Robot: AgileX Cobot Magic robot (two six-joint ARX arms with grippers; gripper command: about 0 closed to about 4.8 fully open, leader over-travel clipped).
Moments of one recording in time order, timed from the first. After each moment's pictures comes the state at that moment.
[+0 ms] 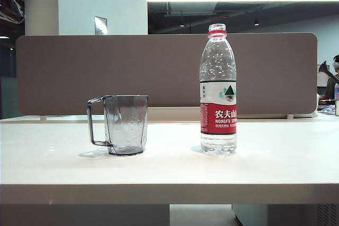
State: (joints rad) left arm -0.38 0.67 0.72 -0.67 0.29 0.10; right arm 0.13 0.00 0.24 0.19 -0.03 0.27
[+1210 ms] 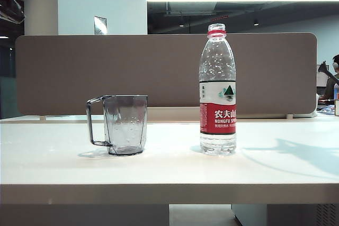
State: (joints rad) left arm -0.38 0.67 0.72 -0.67 0.29 0.10; right arm 0.21 1.33 0.83 0.70 0.25 -0.02
